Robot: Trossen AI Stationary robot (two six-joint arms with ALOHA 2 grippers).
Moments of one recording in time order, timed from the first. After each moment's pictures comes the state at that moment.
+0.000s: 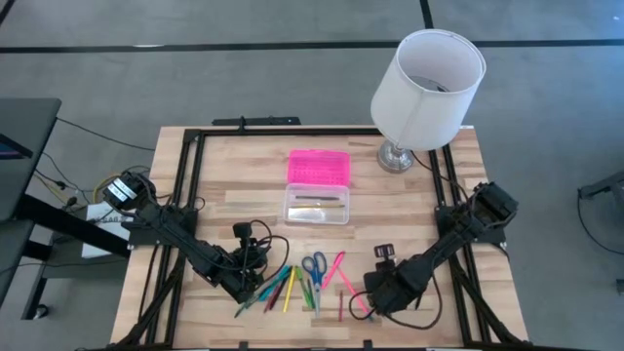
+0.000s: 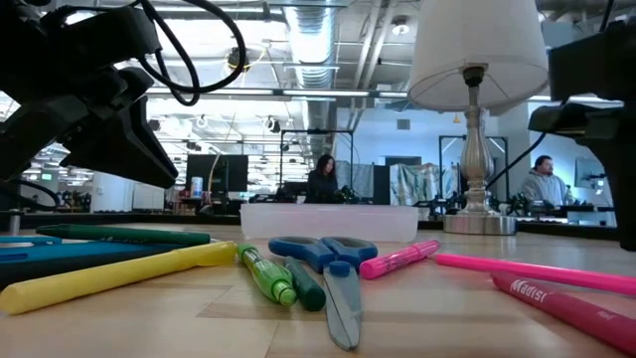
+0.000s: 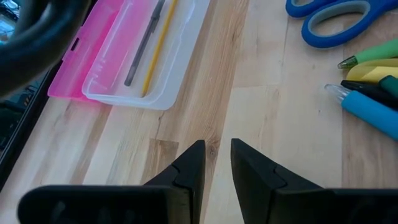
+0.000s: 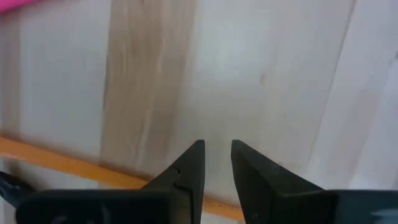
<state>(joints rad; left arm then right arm) -0.67 1.63 0.76 -0.39 -0.90 -0.59 0.71 1.82 1.08 -0.83 0.22 0.47</state>
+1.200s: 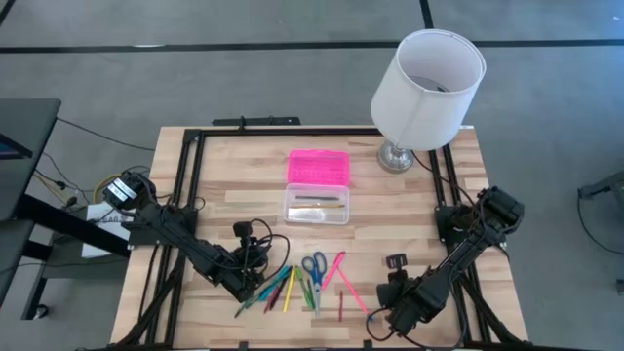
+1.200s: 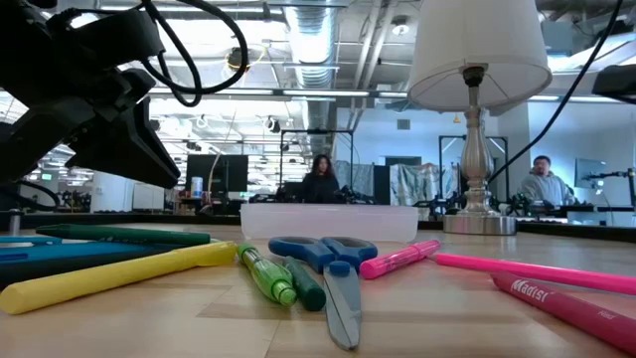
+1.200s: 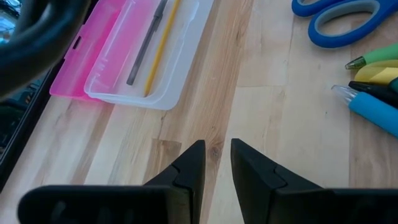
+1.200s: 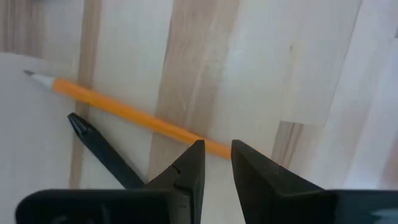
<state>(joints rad) -0.66 1.63 0.76 -0.39 -0.90 -0.59 0.86 1.82 1.14 -0.94 0.26 0.60</state>
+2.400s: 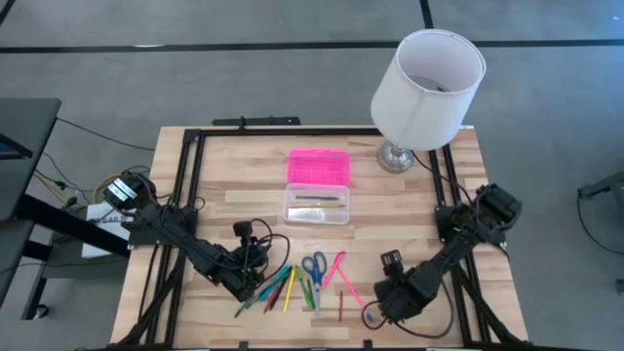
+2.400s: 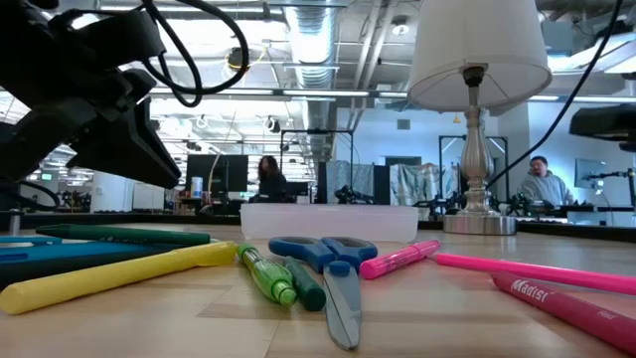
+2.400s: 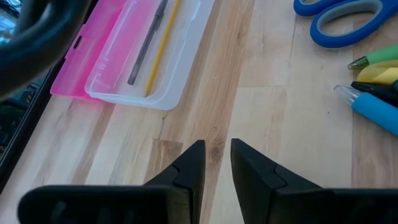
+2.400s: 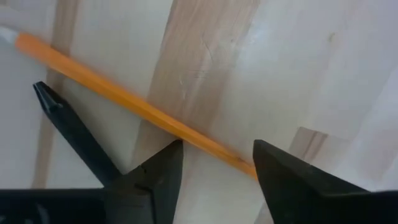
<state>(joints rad) -0.66 1.63 0.76 -0.39 -0.90 -0.58 0.76 1.82 1.05 -0.85 0.16 0.41</state>
